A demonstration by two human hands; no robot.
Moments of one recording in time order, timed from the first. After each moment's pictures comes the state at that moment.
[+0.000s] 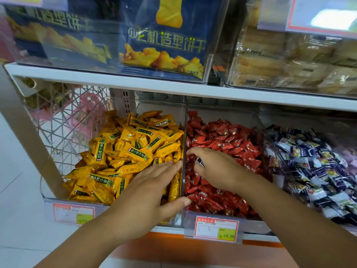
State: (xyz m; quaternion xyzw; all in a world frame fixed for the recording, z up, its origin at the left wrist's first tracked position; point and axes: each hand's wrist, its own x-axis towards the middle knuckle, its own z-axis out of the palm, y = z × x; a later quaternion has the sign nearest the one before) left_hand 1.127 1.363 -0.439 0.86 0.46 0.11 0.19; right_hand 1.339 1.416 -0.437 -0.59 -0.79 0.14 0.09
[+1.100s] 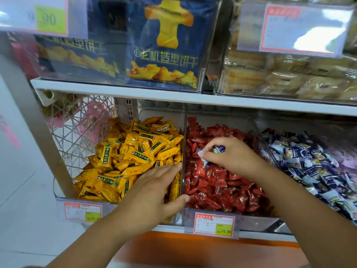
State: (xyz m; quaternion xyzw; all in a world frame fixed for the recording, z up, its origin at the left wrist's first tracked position) left_hand 1.132 1.360 -0.444 0.84 0.48 0.16 0.17; right_hand 1.363 1.406 -0.400 -0.62 -0.70 0.24 0.26
